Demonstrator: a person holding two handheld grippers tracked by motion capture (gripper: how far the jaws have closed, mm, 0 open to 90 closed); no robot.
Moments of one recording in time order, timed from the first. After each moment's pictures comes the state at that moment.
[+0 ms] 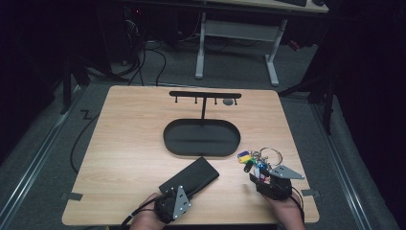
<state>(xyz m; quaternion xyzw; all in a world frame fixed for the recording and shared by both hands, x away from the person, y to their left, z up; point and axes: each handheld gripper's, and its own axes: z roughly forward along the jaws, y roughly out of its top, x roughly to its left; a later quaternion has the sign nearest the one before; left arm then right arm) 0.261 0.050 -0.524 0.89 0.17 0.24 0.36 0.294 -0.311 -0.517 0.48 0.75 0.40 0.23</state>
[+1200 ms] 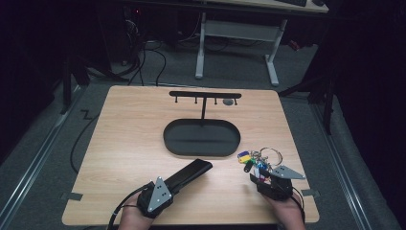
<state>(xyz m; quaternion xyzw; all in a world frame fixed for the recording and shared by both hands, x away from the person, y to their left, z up) 0.267 0.093 -0.487 0.84 0.22 0.22 0.45 0.292 -0.311 -0.515 0.48 0.75 0.40 0.22</state>
